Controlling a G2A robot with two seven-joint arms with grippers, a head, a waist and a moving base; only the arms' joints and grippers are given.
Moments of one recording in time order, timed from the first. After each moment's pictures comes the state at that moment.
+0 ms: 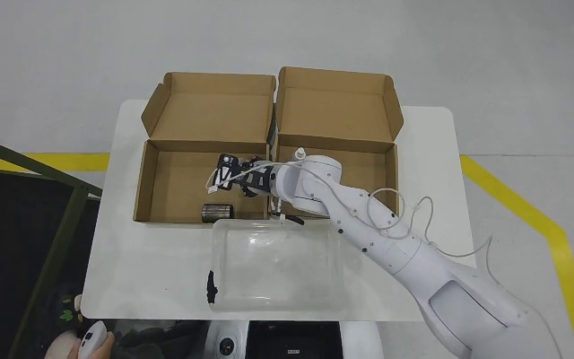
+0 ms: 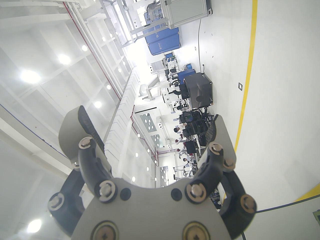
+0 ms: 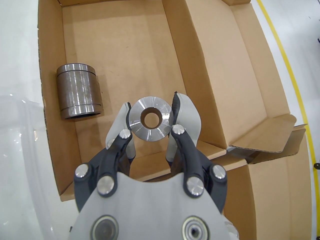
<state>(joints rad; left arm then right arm) -0.36 -0.19 -0.39 -1.44 1.98 -0.36 0.13 -0.57 -1.48 0.58 -1.26 -1.24 -0.46 0.55</state>
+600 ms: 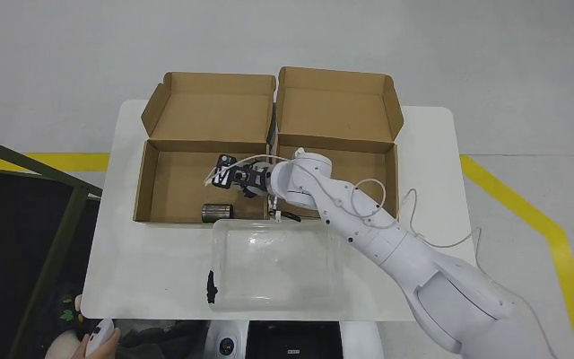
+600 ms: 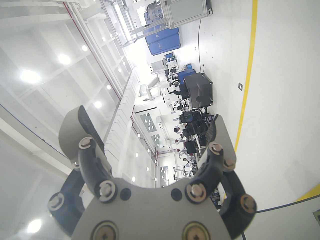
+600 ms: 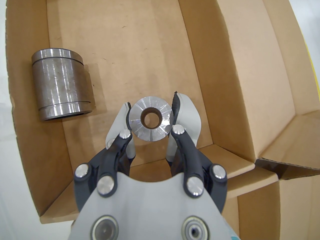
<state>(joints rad) -0.36 -0.19 -0.39 -1.44 1.98 -0.36 0.13 -0.52 -1.55 0.53 -1.06 -1.22 -0.48 0.52</state>
